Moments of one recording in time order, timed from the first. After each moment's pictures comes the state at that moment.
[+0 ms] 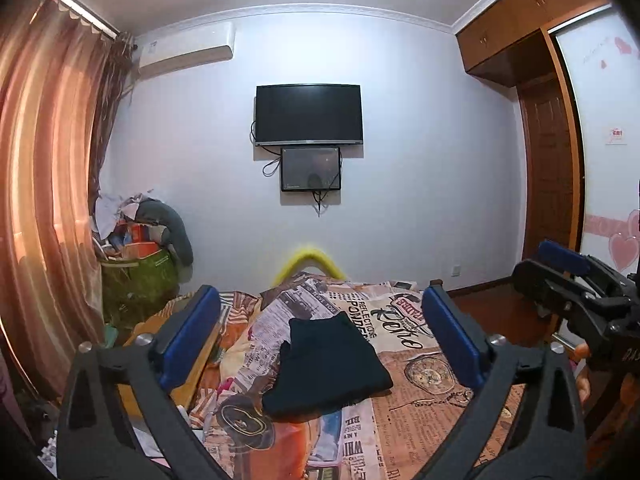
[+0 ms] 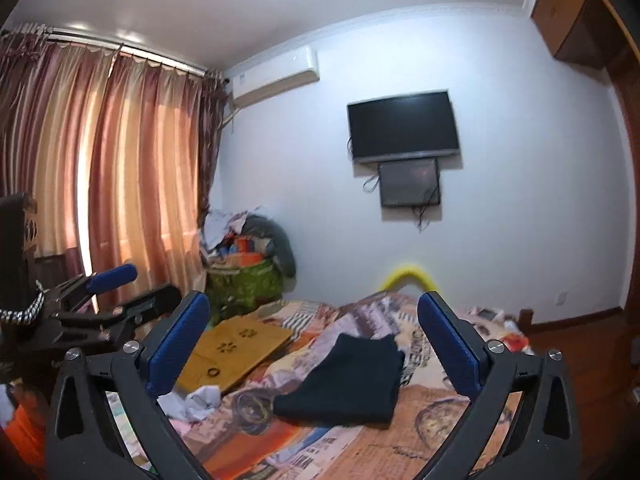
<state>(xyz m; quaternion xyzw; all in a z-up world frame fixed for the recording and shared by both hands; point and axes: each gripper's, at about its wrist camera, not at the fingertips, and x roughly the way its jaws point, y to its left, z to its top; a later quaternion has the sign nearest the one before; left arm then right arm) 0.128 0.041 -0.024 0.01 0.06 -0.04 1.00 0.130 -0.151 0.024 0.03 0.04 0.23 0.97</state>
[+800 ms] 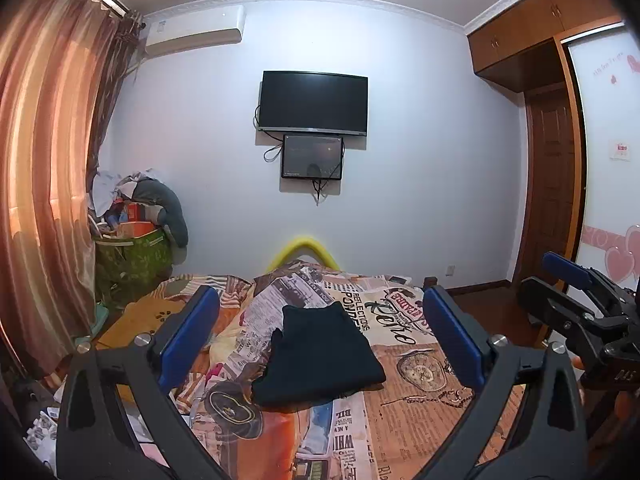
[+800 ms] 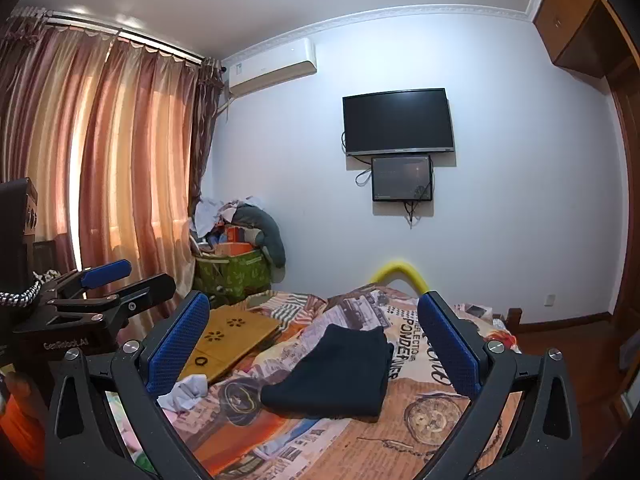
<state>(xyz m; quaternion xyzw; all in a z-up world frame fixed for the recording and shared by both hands) 0.136 0.055 -0.036 -0.02 0.08 -0.05 1.00 0.121 -0.154 0.014 0.01 0.06 0.22 0.97</state>
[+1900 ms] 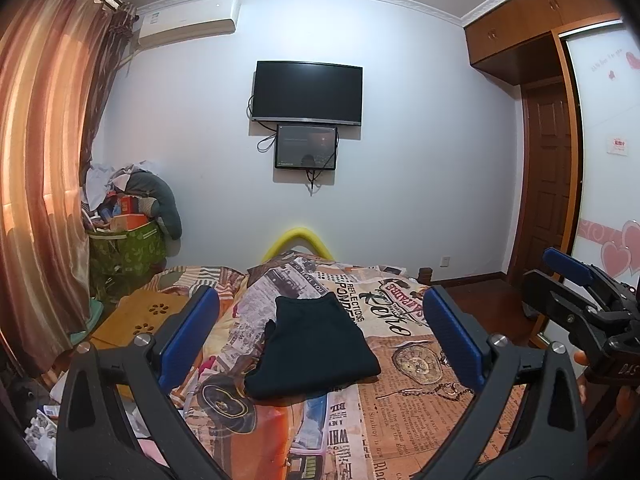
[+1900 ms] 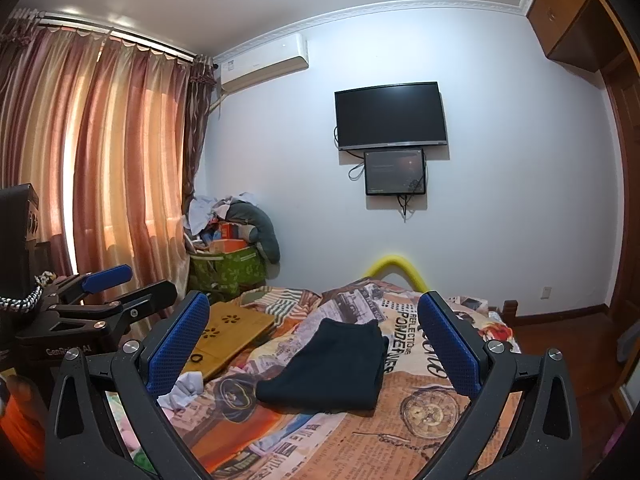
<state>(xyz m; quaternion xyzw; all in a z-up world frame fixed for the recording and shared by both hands) 0.147 0.056 -0.043 -0.01 0.10 -0.06 0.99 0.122 -0.159 0.017 0.02 0.07 0.21 0.98</state>
